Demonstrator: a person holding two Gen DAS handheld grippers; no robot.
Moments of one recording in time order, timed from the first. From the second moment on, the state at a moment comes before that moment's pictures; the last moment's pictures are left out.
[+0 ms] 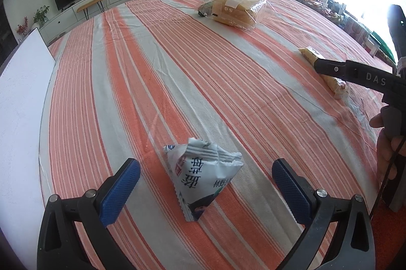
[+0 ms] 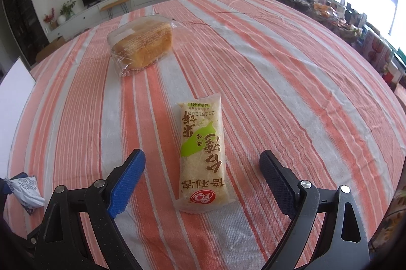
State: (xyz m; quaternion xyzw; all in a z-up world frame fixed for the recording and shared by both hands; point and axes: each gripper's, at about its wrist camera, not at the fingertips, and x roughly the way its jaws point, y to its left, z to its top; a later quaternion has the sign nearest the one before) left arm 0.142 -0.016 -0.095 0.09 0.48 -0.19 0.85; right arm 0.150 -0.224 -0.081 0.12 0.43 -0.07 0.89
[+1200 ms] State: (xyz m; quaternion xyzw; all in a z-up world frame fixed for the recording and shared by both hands) left arm 0.025 0.123 0.062 -0.14 0.39 -0.20 0.89; right arm 0.101 -0.089 0.050 0.18 0.43 0.22 0.86
